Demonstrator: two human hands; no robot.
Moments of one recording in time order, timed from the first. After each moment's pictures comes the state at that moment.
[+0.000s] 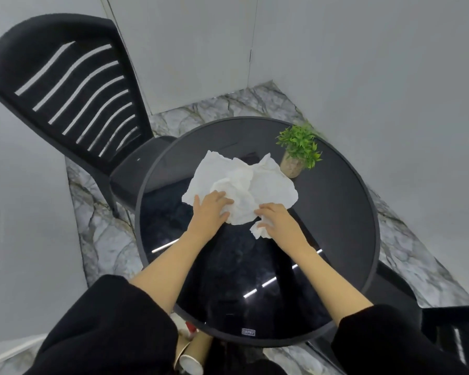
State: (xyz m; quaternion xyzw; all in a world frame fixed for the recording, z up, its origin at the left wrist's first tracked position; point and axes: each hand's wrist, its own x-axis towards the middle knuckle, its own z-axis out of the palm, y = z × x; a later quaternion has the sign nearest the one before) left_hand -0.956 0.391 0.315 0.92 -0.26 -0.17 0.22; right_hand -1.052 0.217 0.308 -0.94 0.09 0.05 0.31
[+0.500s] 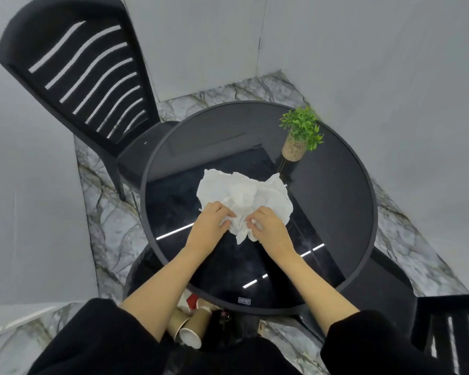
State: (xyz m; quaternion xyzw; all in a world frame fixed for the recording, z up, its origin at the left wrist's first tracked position) left_hand -1.033 0.419 0.316 0.91 -0.24 -0.13 0.32; right_hand -1.095 0.269 0.310 -0.93 0.10 0.01 0.34
